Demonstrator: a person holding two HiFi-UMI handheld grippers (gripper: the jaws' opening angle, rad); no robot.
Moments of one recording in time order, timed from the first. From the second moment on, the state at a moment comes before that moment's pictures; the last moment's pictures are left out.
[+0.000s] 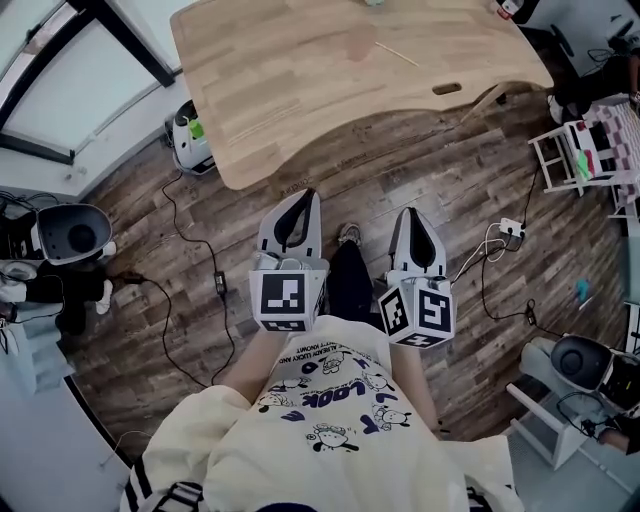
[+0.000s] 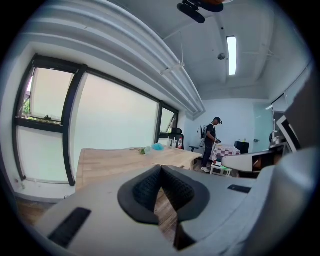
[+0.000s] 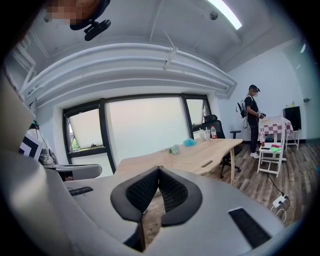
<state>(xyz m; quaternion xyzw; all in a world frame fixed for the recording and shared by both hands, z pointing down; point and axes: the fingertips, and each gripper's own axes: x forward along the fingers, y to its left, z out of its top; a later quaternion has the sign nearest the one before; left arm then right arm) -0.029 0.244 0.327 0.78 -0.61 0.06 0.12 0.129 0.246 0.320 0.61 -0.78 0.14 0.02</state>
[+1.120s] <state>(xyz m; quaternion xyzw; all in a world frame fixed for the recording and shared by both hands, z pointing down) 0.041 0.084 0.319 0.75 -0.65 0.07 0.11 0.196 0.073 0.317 0.56 -0.81 0.16 0.00</state>
